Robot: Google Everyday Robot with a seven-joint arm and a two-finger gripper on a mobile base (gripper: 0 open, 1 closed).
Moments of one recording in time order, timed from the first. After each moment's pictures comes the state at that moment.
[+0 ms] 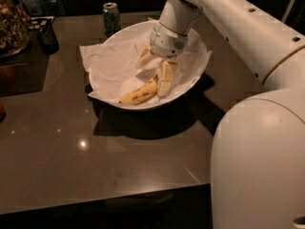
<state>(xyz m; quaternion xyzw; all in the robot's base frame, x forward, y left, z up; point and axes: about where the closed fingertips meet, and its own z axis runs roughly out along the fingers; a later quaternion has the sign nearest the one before) 0.613 -0.011 0.854 -0.85 0.48 0.17 0.14</state>
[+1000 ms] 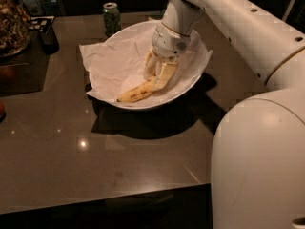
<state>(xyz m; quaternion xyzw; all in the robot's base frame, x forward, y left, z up) 0.614 -0.018 0.852 -0.85 0.48 0.16 0.14</state>
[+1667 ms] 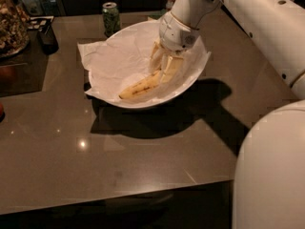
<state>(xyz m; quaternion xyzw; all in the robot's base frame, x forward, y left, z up) 0.607 -0.023 0.885 -0.85 0.48 0.14 0.18</state>
